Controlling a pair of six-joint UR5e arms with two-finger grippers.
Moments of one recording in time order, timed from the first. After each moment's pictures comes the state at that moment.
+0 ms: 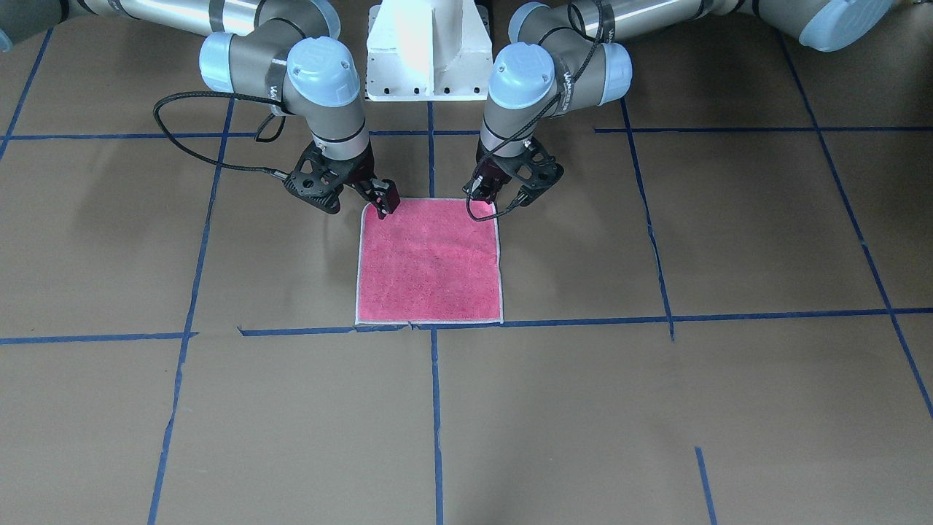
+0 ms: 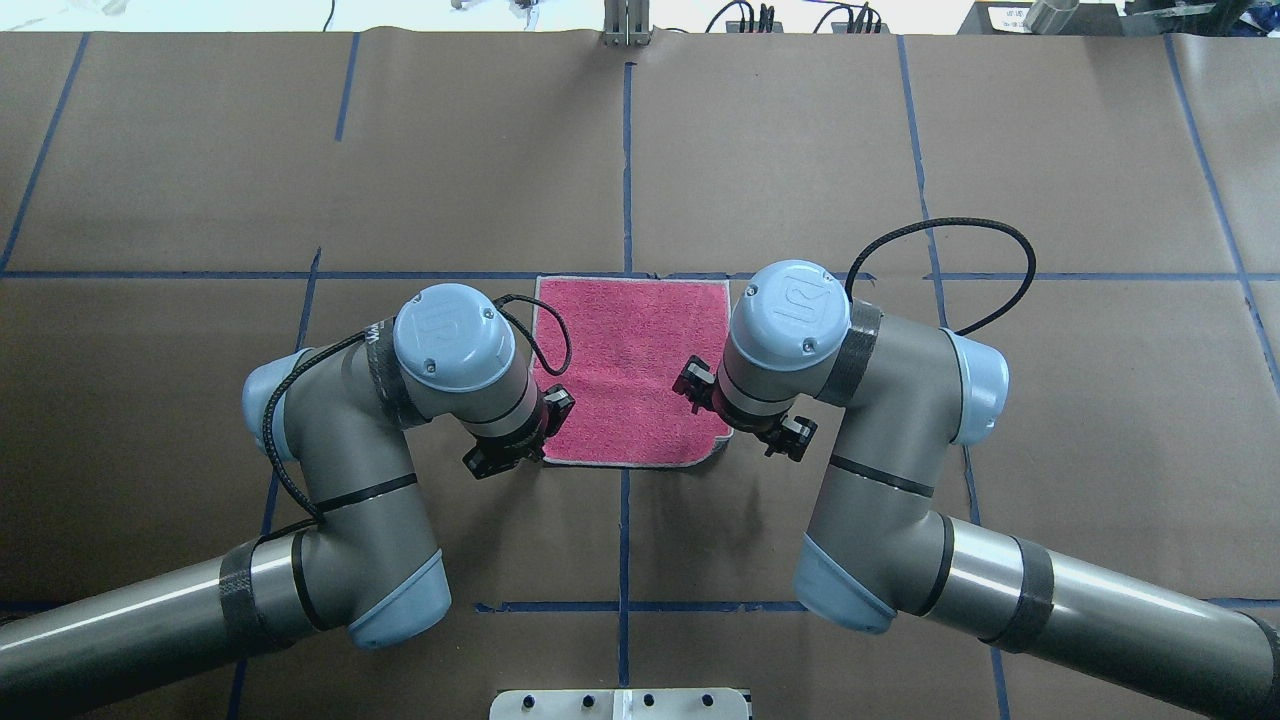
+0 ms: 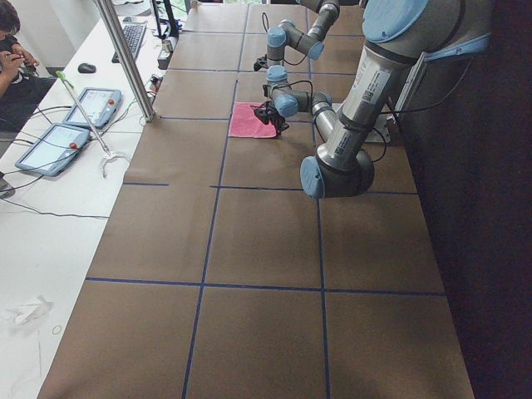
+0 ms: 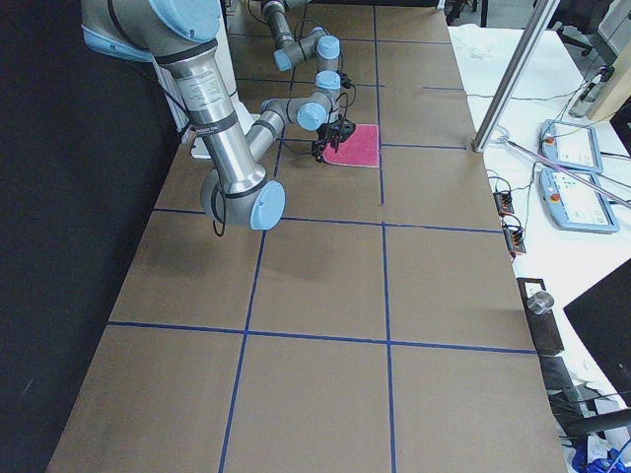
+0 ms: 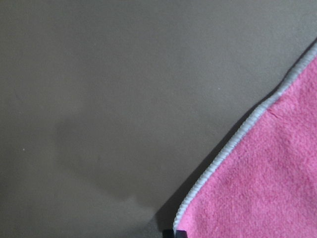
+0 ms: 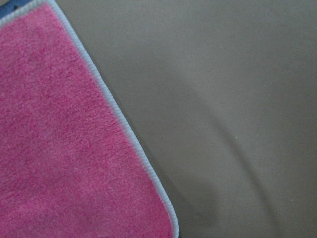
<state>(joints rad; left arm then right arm) -0.45 -2.19 -1.64 -1.68 -1.93 -1.96 0.46 -1.00 1.70 -1.57 1.89 1.79</state>
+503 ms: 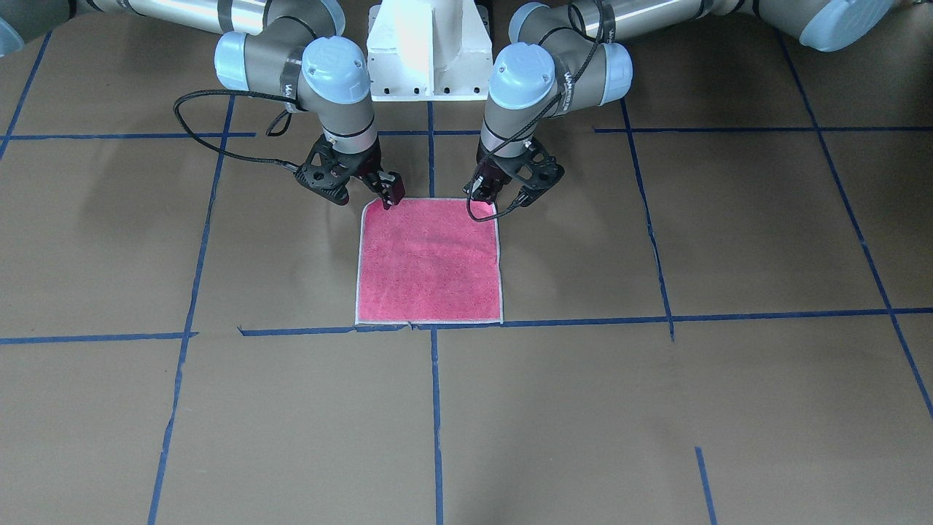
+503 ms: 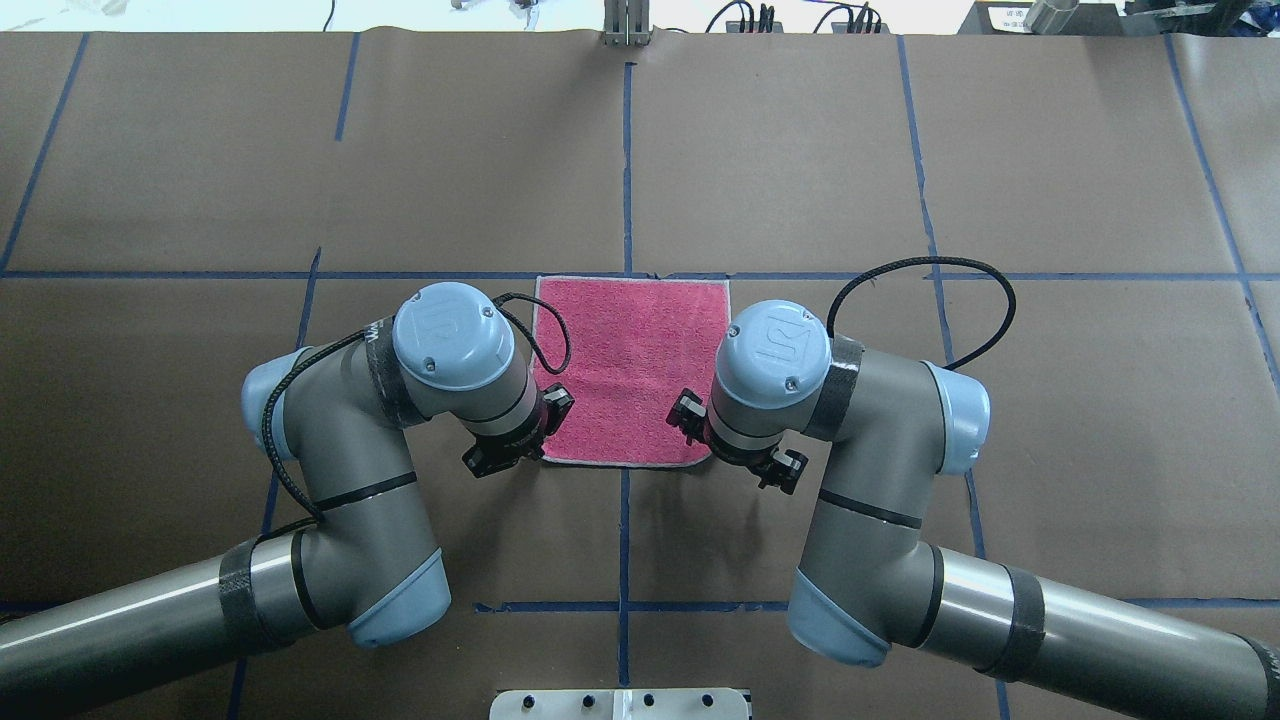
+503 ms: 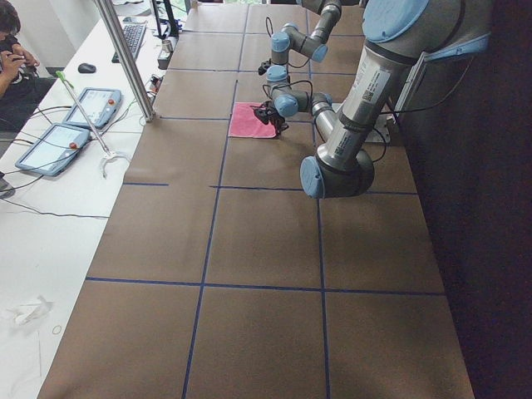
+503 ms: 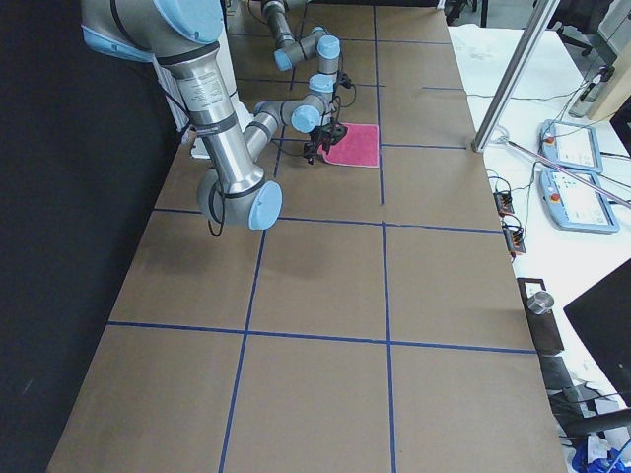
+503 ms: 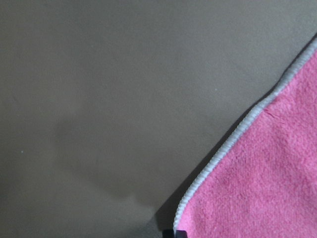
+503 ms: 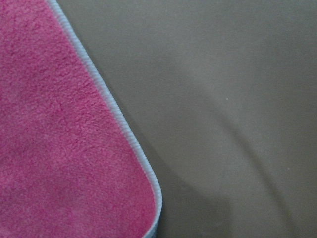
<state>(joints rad) -0.45 -2.19 -1.64 -1.68 -1.93 -1.96 0.43 -1.00 1.70 -1.56 1.89 1.82</state>
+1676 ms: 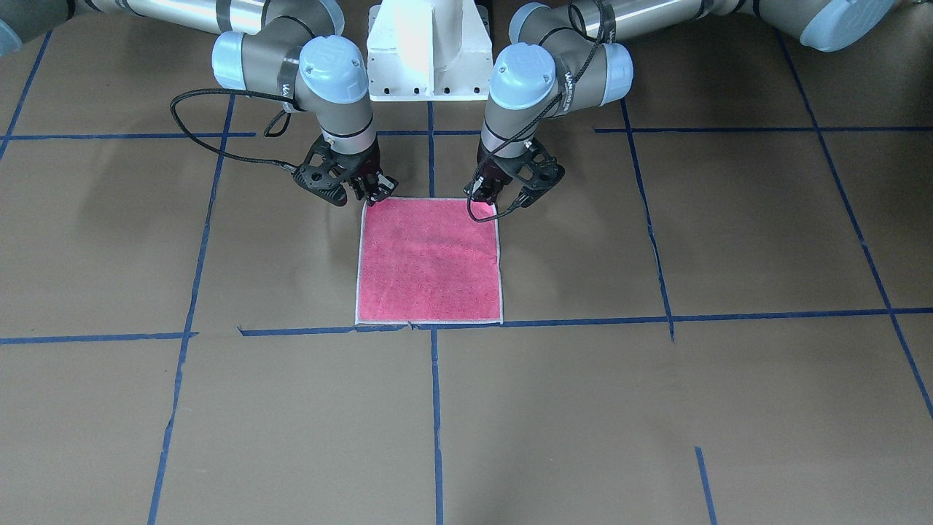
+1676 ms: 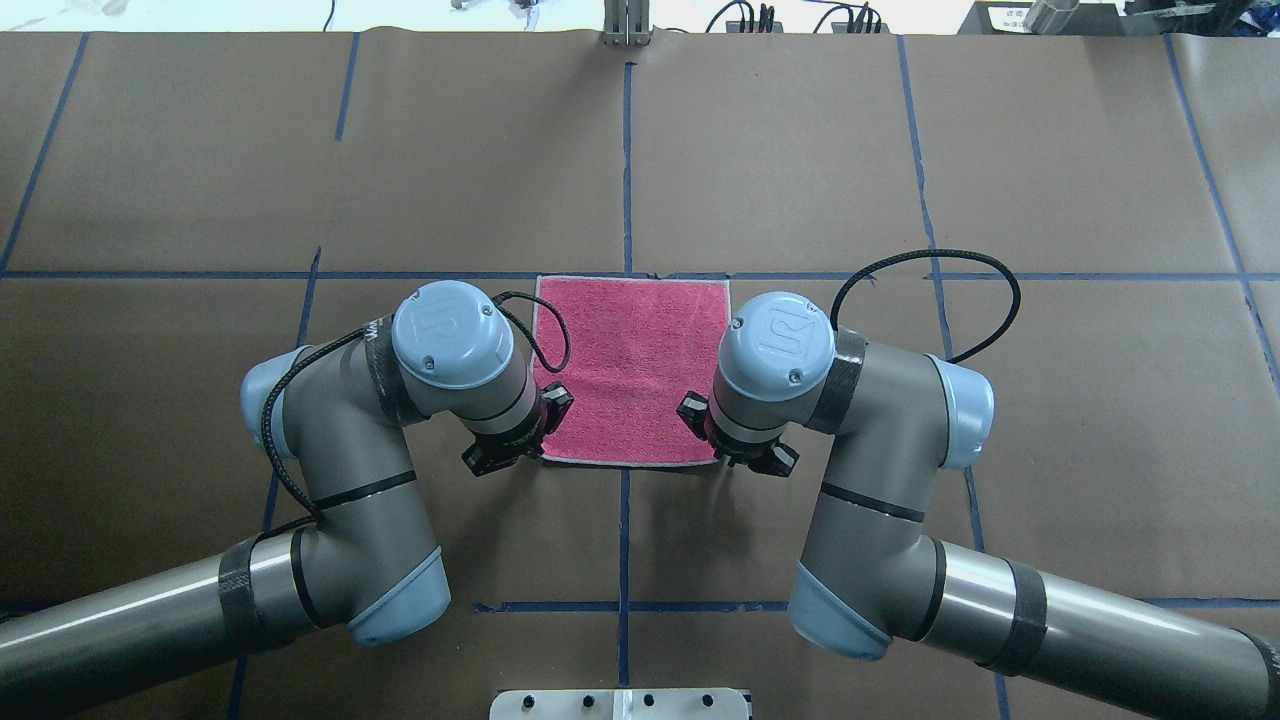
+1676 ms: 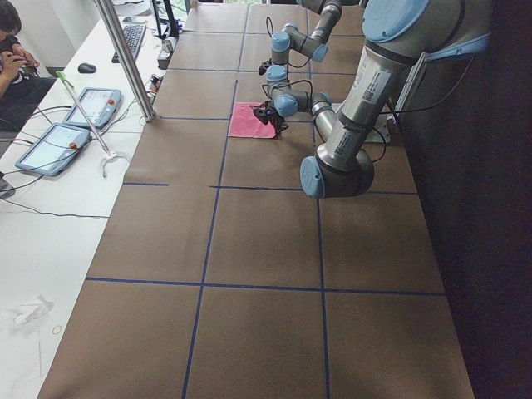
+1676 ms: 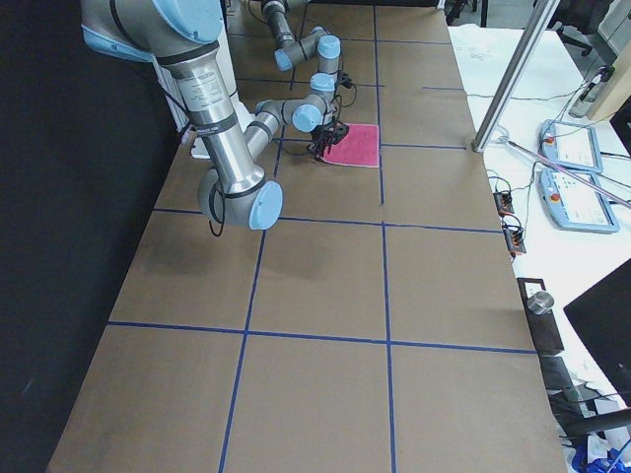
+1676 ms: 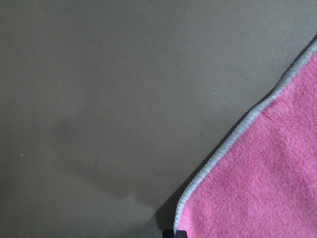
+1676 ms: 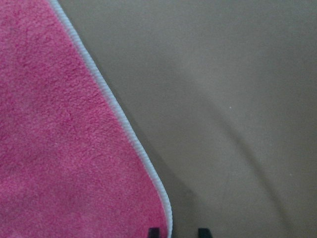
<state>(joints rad) -0.46 -2.19 -1.64 -1.68 -1.93 -1.96 0.44 -1.00 1.70 -1.56 1.89 1.82</state>
